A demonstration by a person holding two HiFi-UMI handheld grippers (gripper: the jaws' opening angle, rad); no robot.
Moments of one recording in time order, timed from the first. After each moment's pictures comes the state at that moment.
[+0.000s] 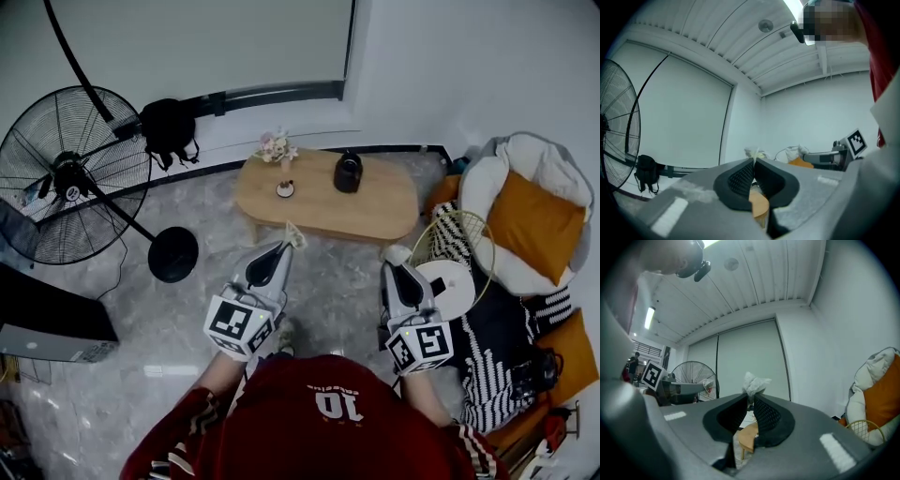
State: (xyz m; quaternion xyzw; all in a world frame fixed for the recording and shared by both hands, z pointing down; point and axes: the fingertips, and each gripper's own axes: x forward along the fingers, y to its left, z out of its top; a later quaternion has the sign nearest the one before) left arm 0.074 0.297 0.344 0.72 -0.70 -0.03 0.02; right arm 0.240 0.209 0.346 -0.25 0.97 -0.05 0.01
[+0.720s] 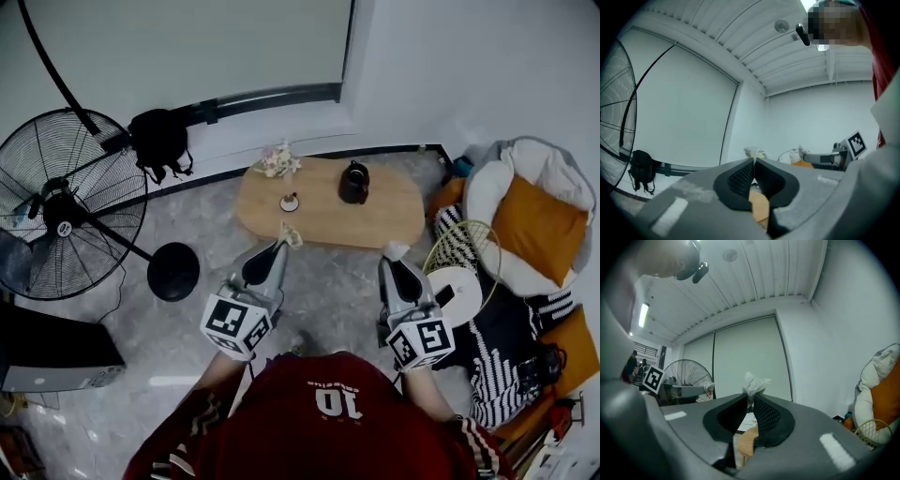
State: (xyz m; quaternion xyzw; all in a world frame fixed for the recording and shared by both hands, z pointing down) left arm -0.046 0.257 0.348 0.73 -0.68 -0.05 0.04; right arm 0.125 0.176 0.342 -0.26 0.96 -0.06 0.01
